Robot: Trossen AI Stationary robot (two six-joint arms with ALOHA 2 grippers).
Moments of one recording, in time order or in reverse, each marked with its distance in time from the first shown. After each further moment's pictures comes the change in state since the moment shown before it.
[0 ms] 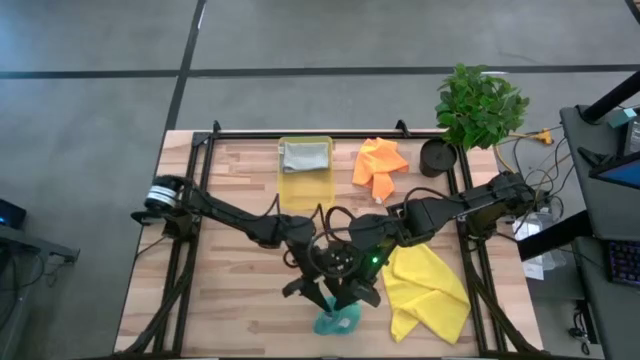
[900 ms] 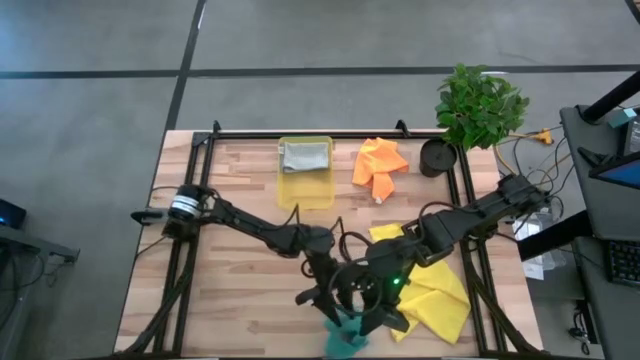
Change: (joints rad) left arm -0.029 0.191 0.204 0.030 0.153 -0.102; right arm 0.114 -0.038 0.000 -0.105 -0.004 -0.027
